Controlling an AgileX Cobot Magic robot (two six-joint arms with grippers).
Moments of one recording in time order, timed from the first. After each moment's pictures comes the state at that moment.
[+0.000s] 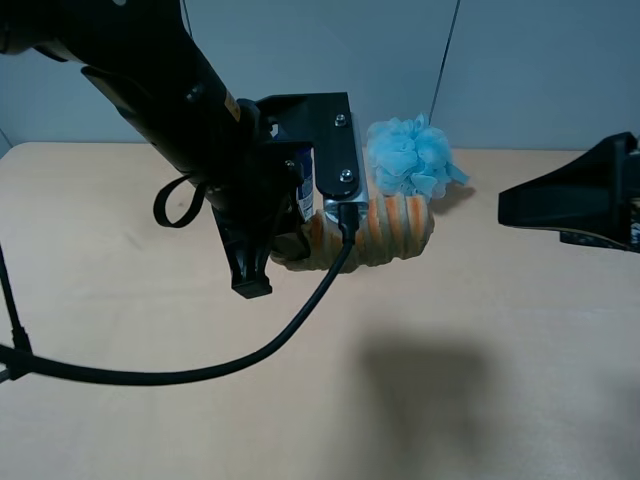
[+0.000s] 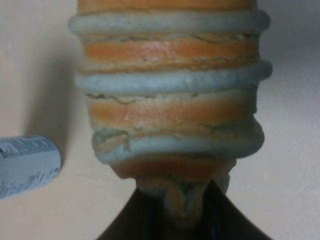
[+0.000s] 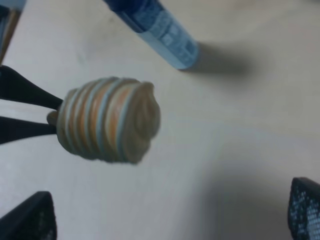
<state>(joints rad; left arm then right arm) -0.81 1.60 -1.12 -0.18 0.60 0.85 0.05 0.84 -0.60 0.91 0.88 -0.60</state>
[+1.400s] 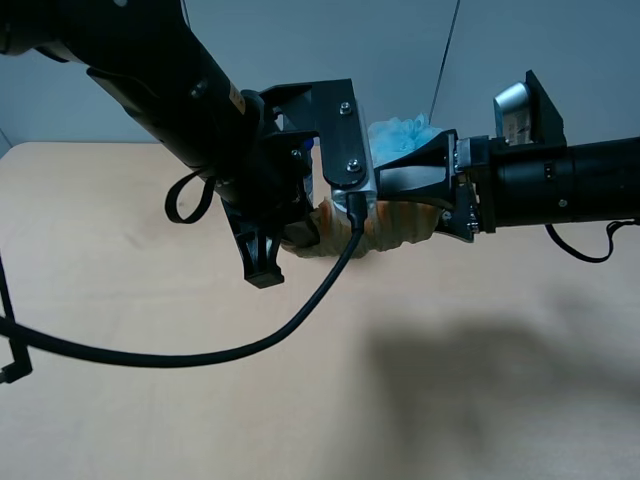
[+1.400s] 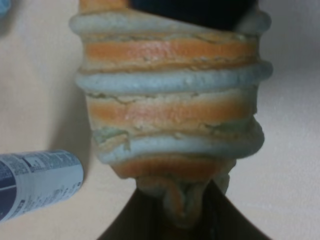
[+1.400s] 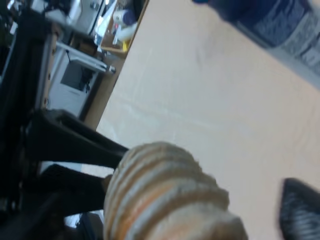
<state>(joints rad) -0.81 1.60 -1.12 -0.18 0.54 0.85 0.20 1.44 -0.60 1.63 0.93 -1.33</state>
